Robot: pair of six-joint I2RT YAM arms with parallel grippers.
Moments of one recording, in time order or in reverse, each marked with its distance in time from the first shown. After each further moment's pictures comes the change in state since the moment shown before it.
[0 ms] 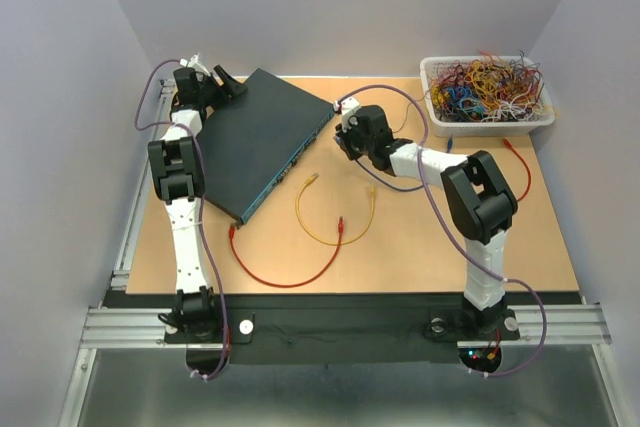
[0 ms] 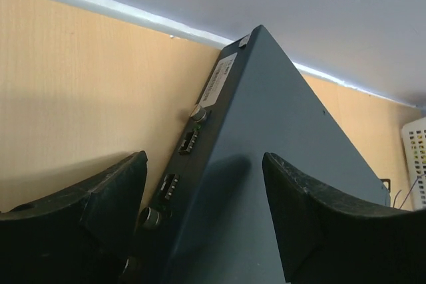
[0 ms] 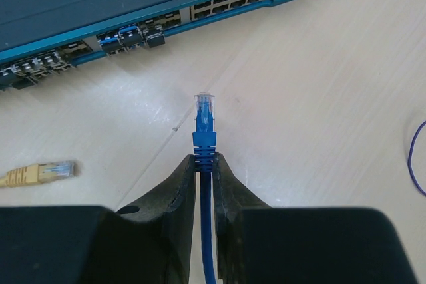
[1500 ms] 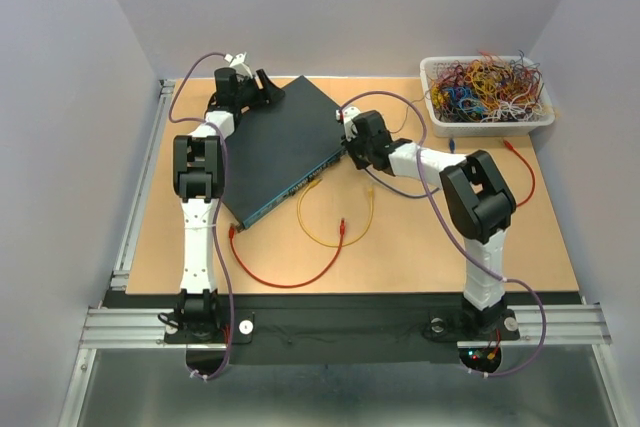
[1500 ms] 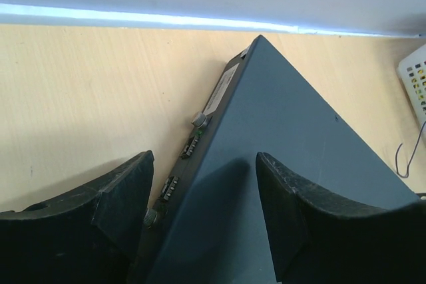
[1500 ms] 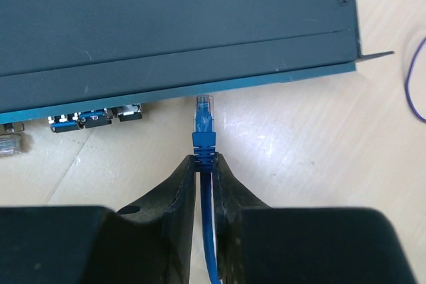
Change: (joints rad) left arm -0.183 -0.058 -0.125 0.117 -0.014 0.126; right arm 0.000 0.030 0.025 -0.195 0.156 -0.013
